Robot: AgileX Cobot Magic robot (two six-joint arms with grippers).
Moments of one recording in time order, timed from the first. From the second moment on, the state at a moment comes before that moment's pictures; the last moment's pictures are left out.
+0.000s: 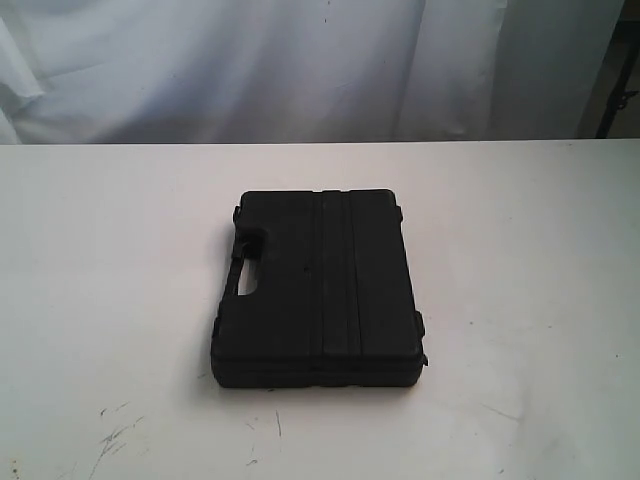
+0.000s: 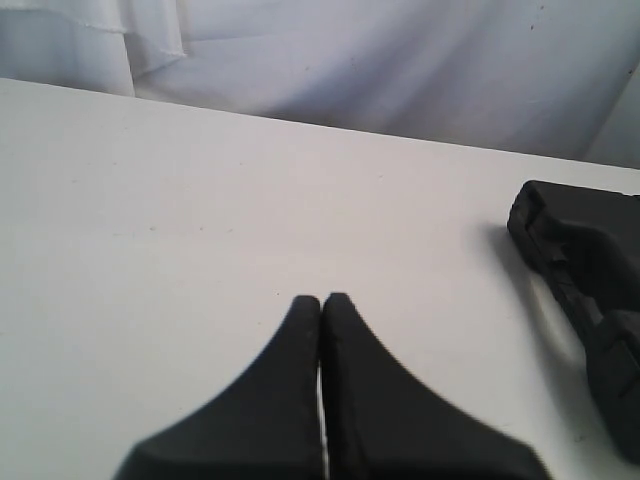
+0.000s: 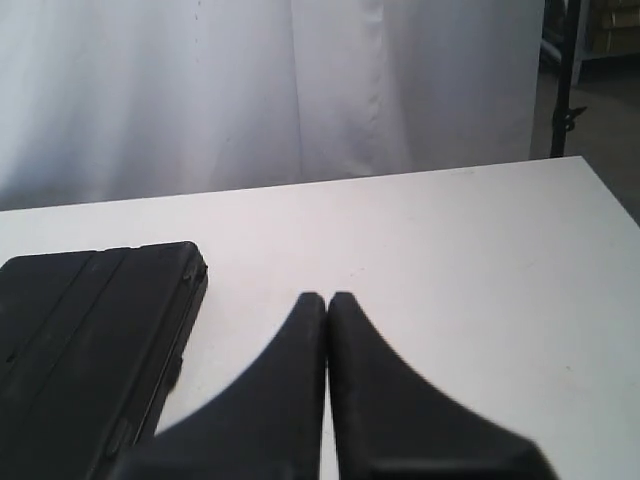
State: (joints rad) left arm 0.00 0.00 -0.01 -0.02 0.35 -0.12; right arm 0.20 0.31 -0.25 -0.03 0.26 0.15
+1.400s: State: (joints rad) left arm 0.00 0.00 -0.01 -0.02 0.35 -0.12; right arm 0.13 0.01 0.00 0.15 0.23 -0.08
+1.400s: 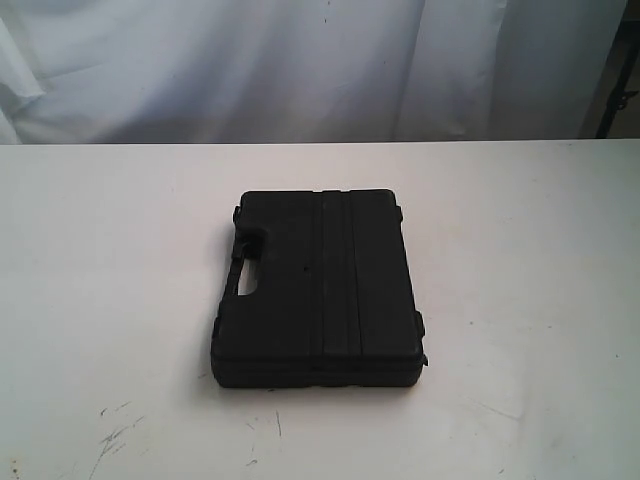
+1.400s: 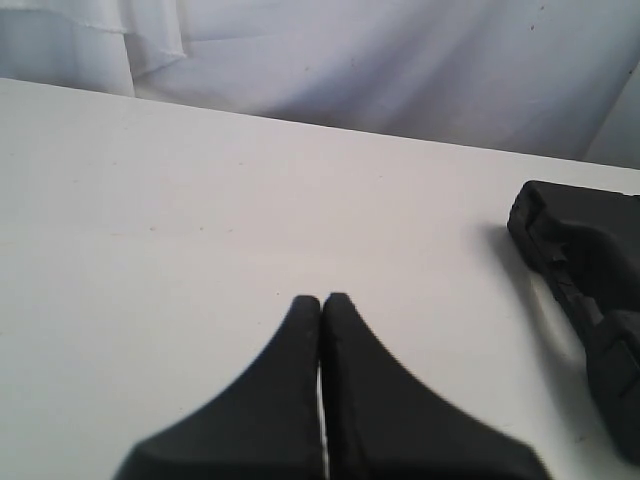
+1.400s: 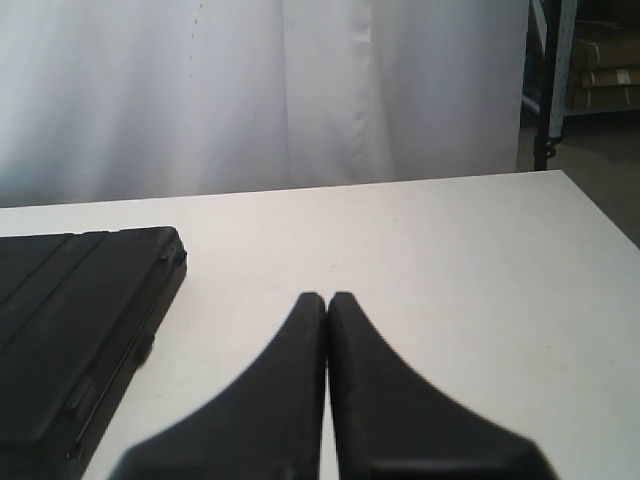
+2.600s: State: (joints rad) left arm 0.00 0.00 -0.01 -0.02 0.35 -0.12; right arm 0.10 0.01 0.00 0.03 0.35 0.02
